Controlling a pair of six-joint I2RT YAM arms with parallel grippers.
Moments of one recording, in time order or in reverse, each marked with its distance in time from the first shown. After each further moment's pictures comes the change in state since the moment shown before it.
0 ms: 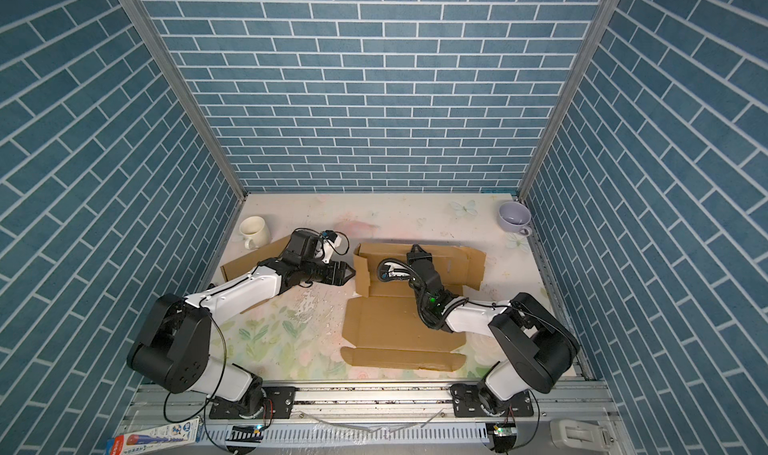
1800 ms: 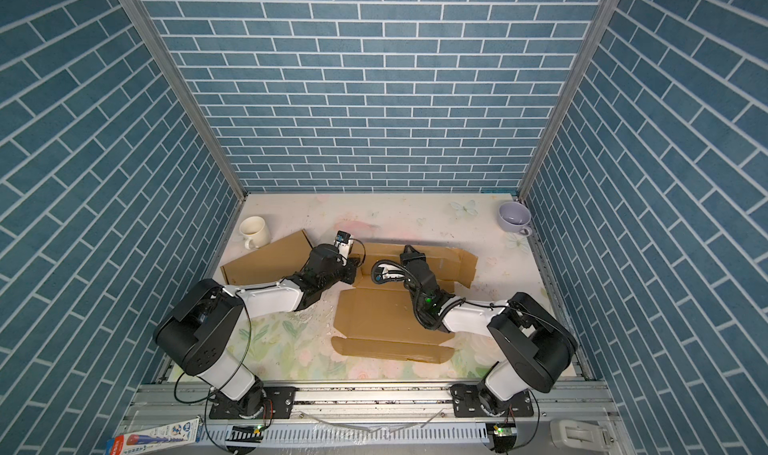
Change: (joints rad) left arm -0.180 0.145 -0.126 0.604 -0.469 0.047; right arm 0.043 0.002 0.034 -0.035 -0.033 0.030
